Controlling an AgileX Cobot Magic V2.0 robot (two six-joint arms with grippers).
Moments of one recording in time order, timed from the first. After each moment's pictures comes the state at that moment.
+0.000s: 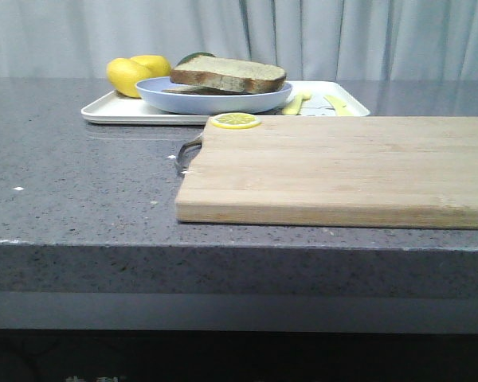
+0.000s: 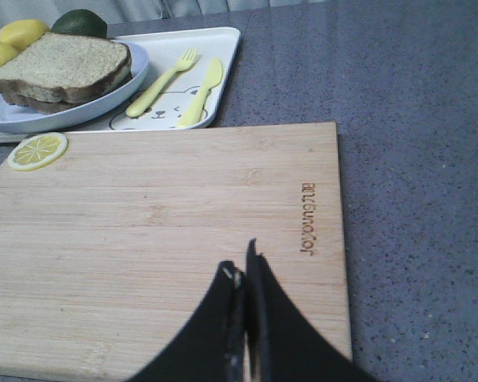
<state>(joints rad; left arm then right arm) -0.17 0.11 -0.41 -0.09 0.43 0.00 0.05 0.46 -0.38 0.24 0.30 -0.06</state>
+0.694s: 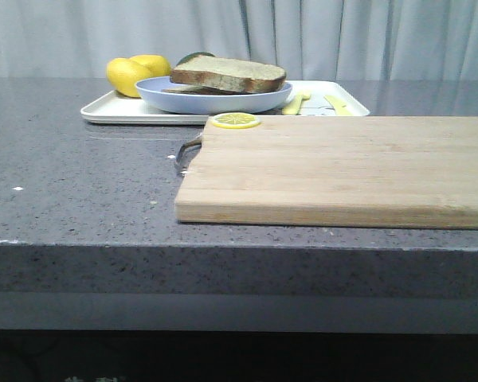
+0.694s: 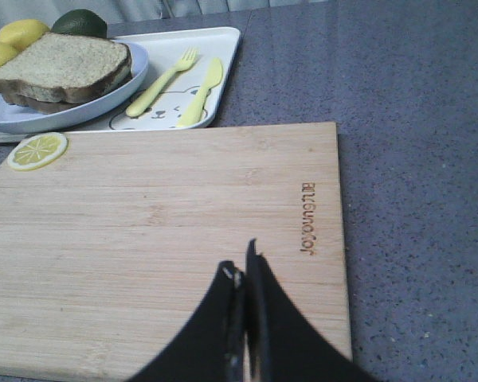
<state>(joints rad) -0.04 0.00 0.00 -0.09 0.14 0.00 0.05 0.46 -0.38 0.24 0.30 -0.06</state>
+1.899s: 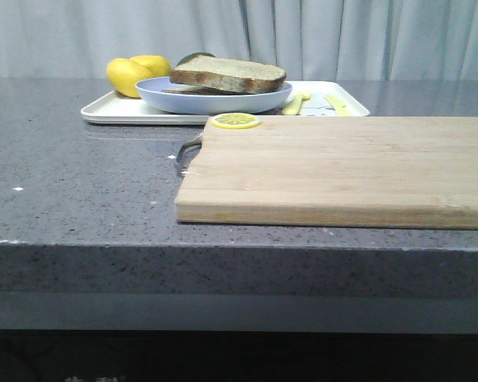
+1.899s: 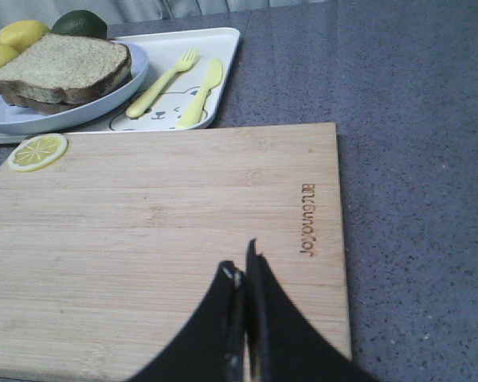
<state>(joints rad) -0.04 0.00 0.00 -0.09 0.13 0.00 0.05 0.46 -0.37 0.24 0.29 -0.06</state>
